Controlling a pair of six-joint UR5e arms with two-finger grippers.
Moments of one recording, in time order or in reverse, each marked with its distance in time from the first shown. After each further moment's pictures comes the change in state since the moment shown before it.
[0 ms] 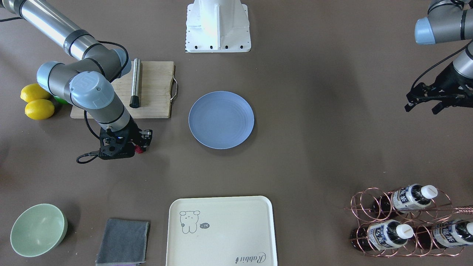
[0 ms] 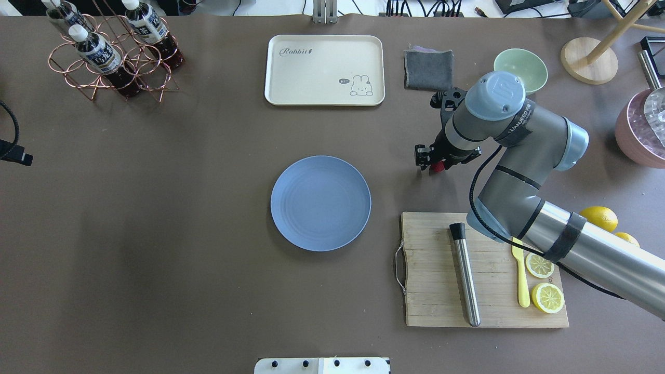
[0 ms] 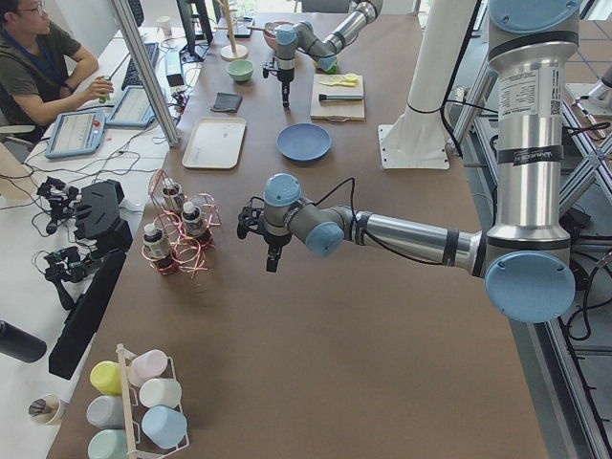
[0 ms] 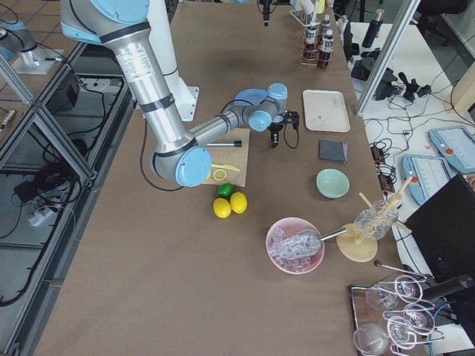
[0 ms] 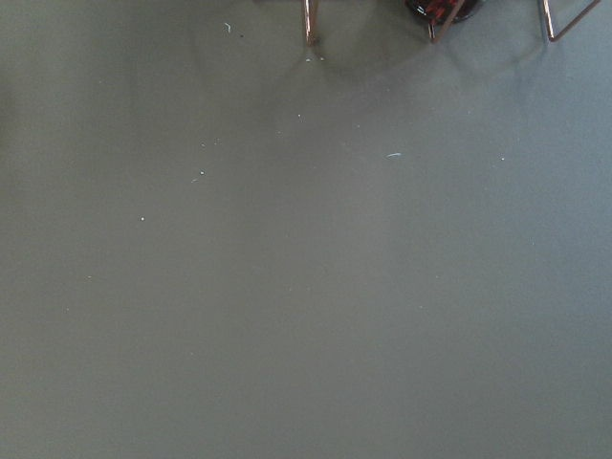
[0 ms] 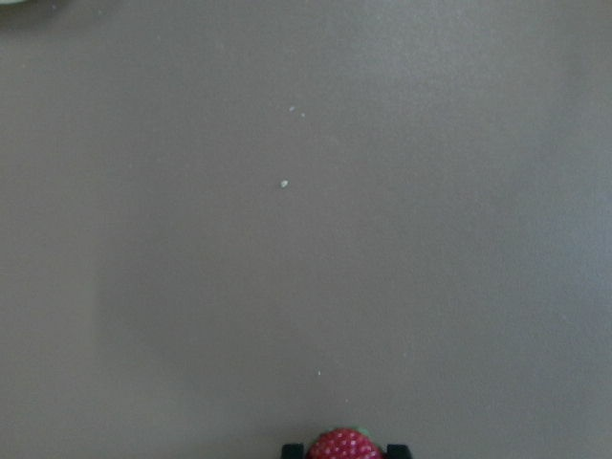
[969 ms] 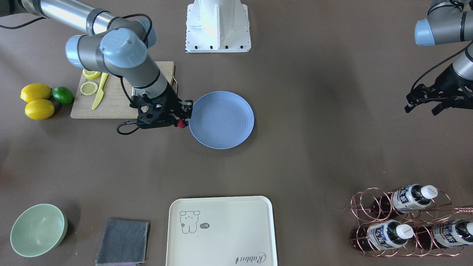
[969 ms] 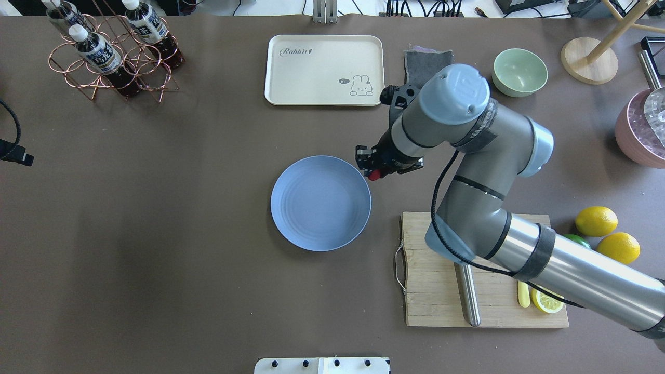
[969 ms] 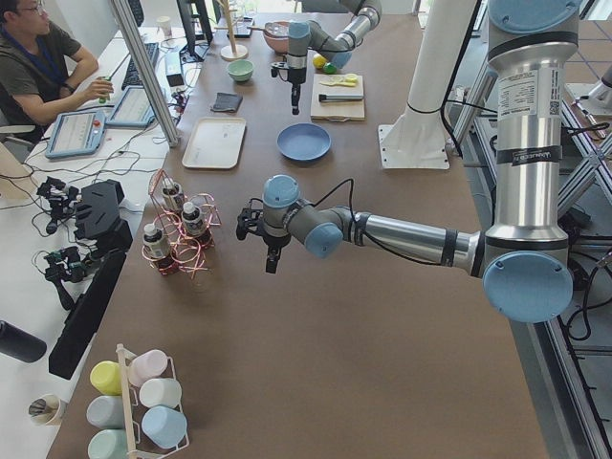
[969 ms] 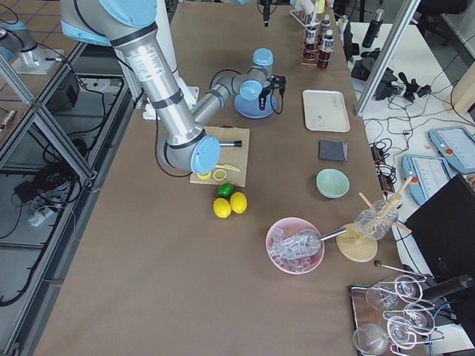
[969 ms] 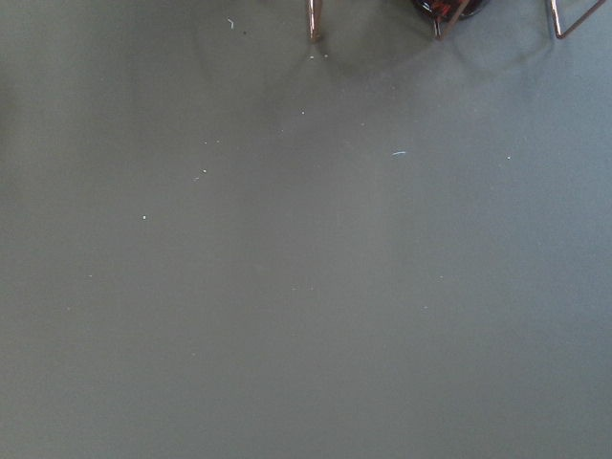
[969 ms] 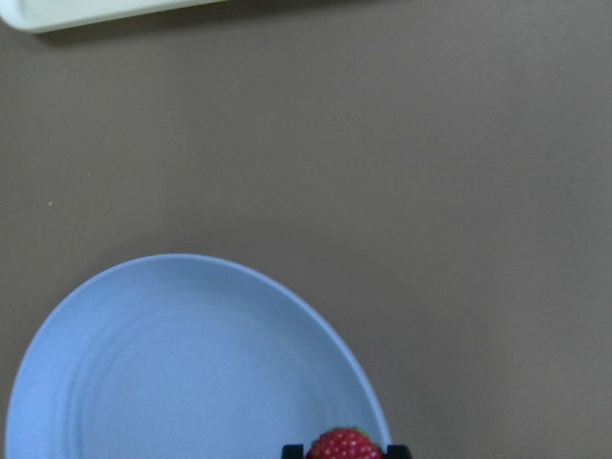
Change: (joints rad) left arm 0.001 -0.006 0.011 0.002 -0.001 0.010; right arm -0.164 0.146 0.141 -0.044 -0.049 0.280
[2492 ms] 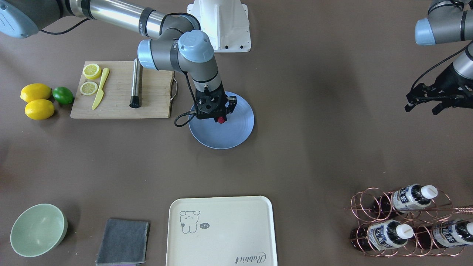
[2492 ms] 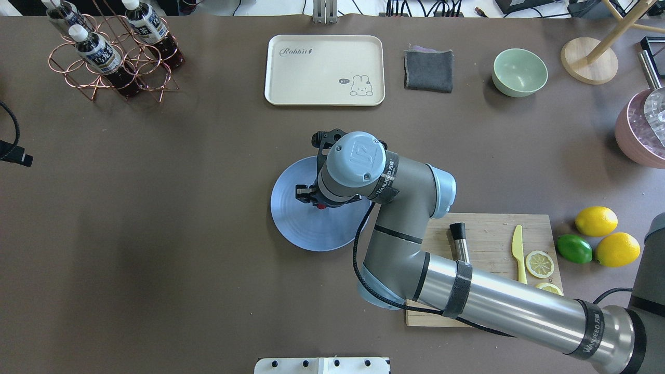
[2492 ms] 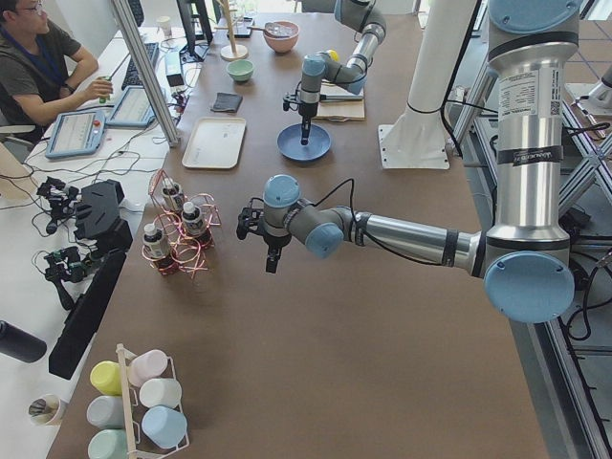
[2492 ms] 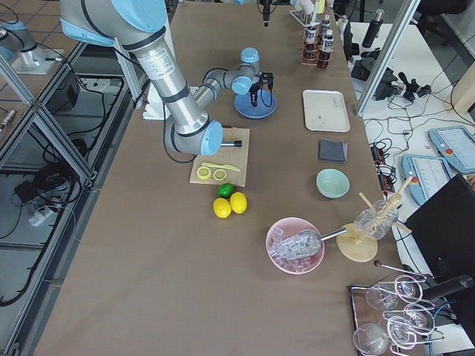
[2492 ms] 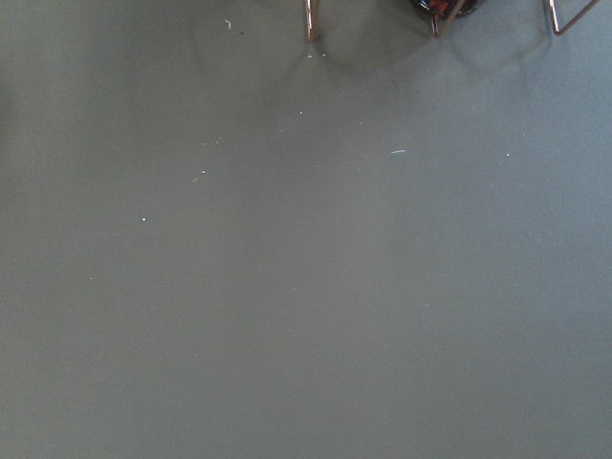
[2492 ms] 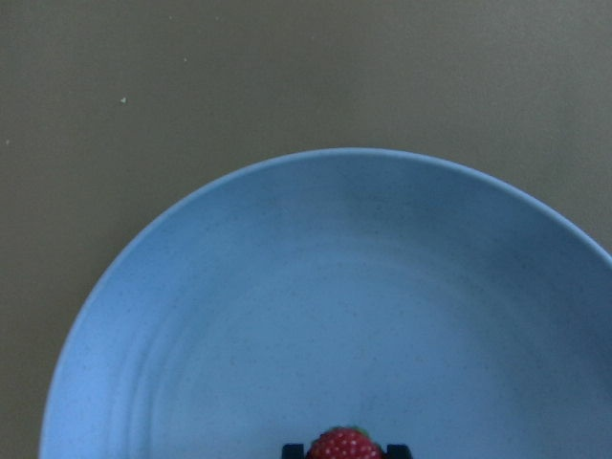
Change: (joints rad) left arm -0.001 0.004 -0.004 -0.004 0.000 0.004; right arm -0.119 0.138 -0.199 0.048 -0.162 0.019
